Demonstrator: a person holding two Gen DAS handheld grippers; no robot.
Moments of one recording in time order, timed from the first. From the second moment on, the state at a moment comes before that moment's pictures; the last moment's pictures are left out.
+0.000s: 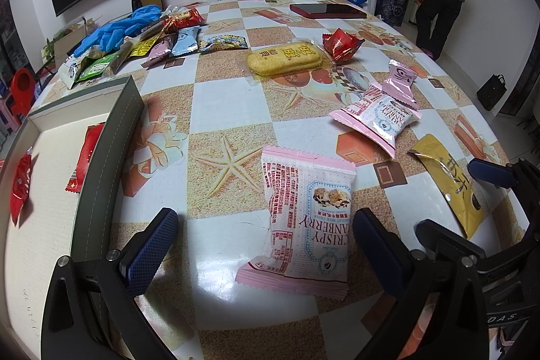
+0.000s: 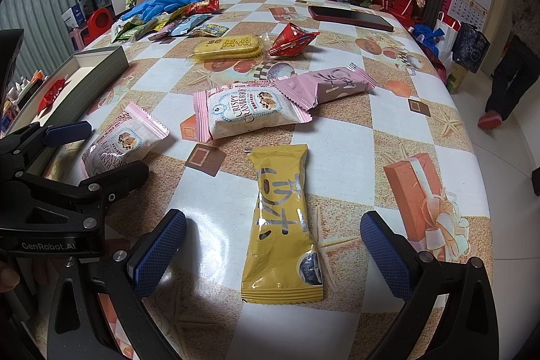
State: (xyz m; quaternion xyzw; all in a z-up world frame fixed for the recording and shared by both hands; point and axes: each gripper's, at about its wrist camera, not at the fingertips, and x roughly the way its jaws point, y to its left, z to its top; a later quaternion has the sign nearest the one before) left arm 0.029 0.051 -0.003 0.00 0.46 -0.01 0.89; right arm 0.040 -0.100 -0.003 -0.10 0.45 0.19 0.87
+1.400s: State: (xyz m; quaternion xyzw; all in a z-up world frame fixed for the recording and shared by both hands) left arm 0.030 0.051 0.008 0.02 0.47 -0.06 0.88; right arm 0.044 -0.093 0.000 -0.11 0.47 0.19 0.85
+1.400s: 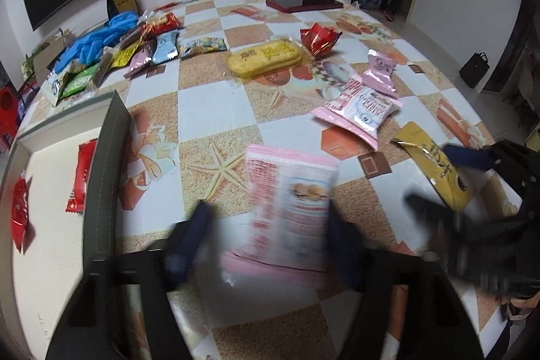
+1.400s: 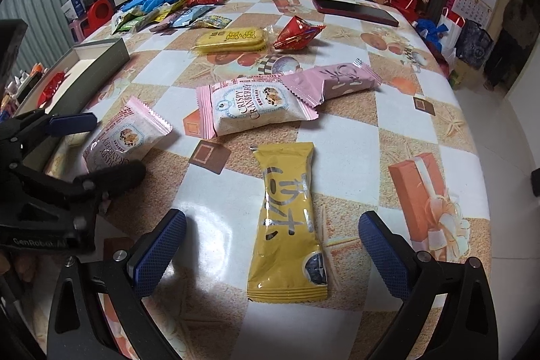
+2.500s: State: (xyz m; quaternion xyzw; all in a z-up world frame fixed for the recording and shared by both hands) left arm -0.035 0.095 0.055 0.01 0.45 0.02 0.89; right arm -0.004 -0.056 0.056 0.01 0.44 0.27 0.86
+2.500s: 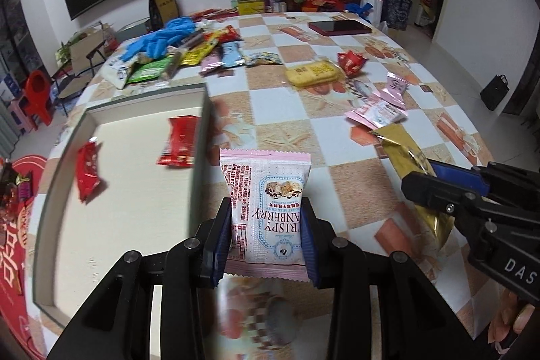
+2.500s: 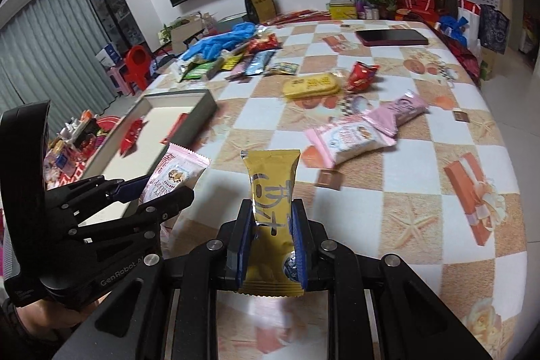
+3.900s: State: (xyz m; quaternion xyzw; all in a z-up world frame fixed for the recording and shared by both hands) left arm -0.050 0.288 0.033 -0.08 0.51 0.13 0.85; right arm 0.017 0.160 0.059 -0.07 0.47 0.39 0.79
